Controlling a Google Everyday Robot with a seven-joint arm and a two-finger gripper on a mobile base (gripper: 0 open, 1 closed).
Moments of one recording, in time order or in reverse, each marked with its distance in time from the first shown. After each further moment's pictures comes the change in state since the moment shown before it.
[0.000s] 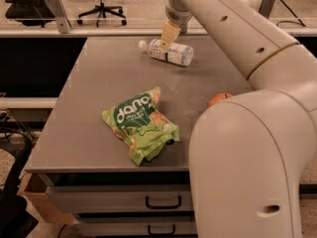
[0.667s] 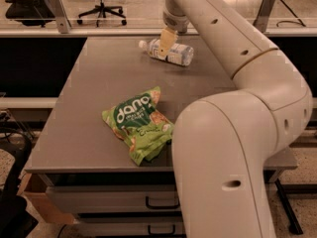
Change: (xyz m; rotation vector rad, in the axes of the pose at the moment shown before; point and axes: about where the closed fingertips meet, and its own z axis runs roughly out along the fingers) arm 0.002 0.022 0.025 -0.121 0.048 -0.027
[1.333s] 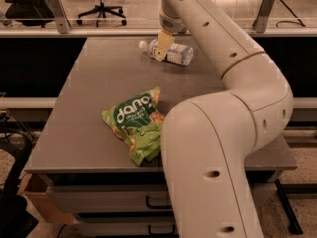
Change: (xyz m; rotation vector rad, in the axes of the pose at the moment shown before) arm -0.006 0.007 0.015 -0.038 0.024 -0.012
